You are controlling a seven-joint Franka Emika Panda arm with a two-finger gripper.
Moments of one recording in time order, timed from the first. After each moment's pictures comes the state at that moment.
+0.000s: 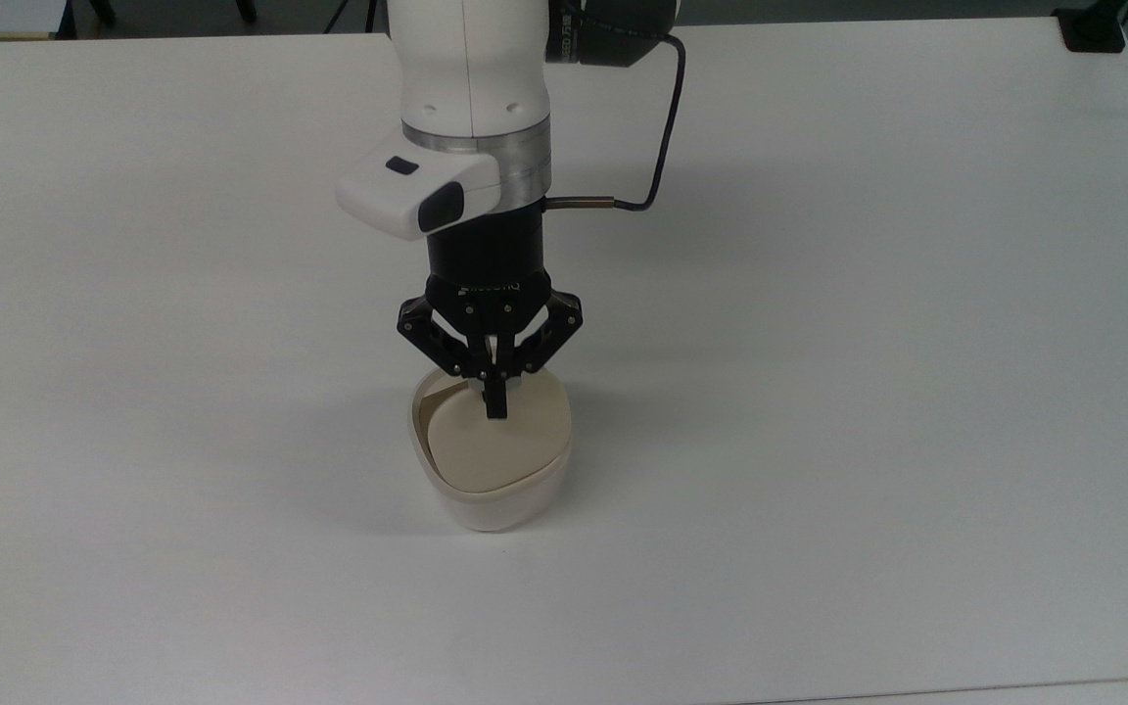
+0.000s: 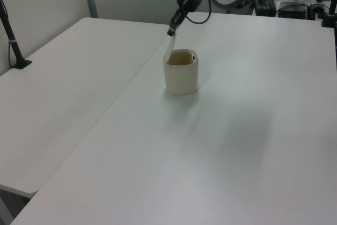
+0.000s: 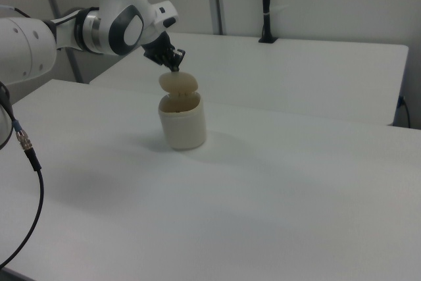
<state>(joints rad) 0.19 0.47 -0.12 -1.36 0.06 2.35 -0.02</state>
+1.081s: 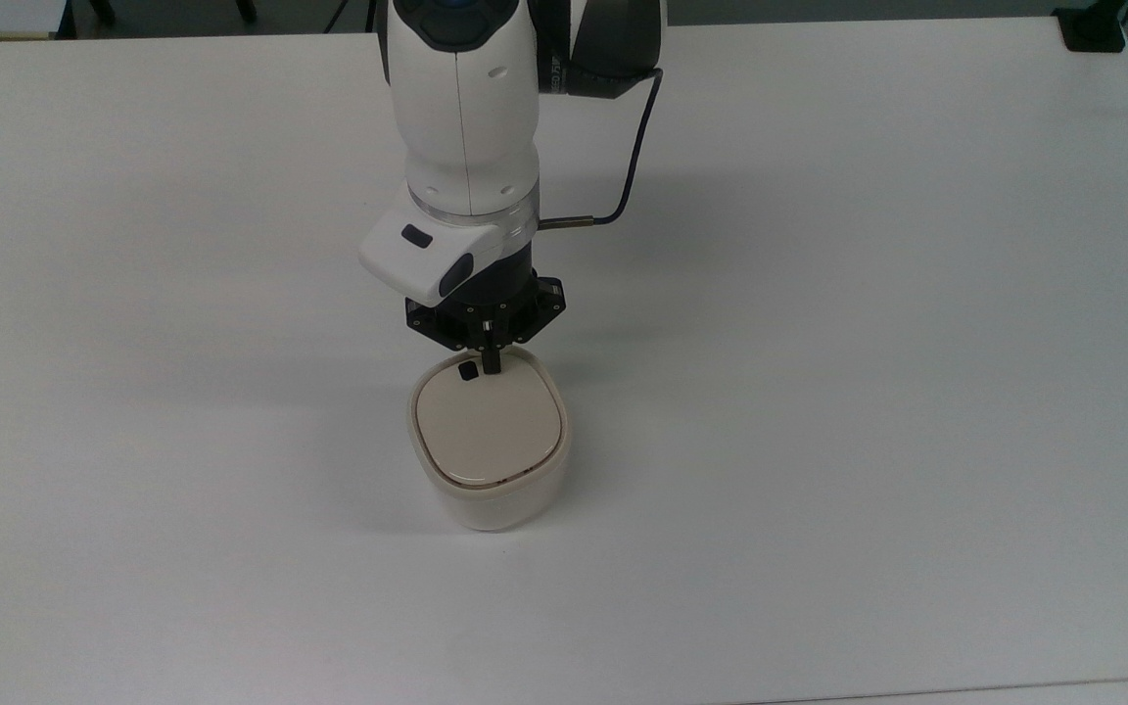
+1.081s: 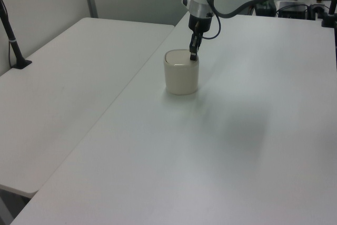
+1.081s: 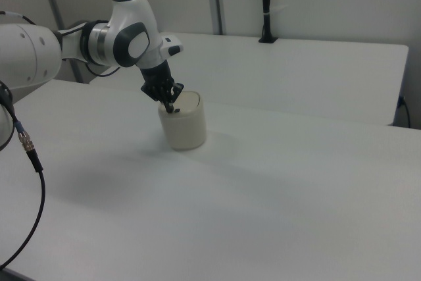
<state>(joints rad) 0.19 0.48 -0.13 -1.42 0.05 2.10 -0.12</state>
